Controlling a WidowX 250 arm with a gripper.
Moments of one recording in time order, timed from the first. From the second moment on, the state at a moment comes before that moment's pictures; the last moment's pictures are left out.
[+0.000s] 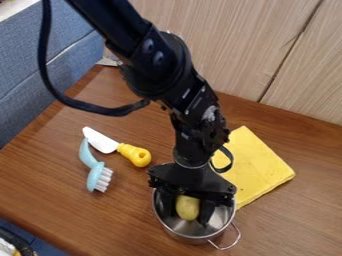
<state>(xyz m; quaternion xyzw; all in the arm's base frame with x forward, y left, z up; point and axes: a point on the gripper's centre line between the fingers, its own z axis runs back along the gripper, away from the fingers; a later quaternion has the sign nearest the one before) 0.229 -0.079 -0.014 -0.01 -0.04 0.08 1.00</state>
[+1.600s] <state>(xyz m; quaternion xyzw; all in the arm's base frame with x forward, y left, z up) 0.336 -0.109 -0.004 -0.04 -0.05 0.04 1.00</state>
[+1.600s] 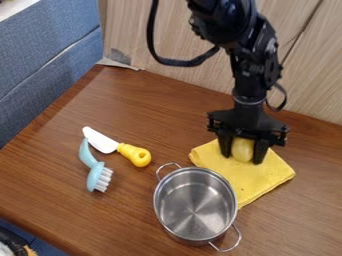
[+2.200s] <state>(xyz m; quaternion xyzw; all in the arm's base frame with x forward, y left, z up) 0.330 -0.109 -0.002 -0.04 -0.07 0.05 1.00</state>
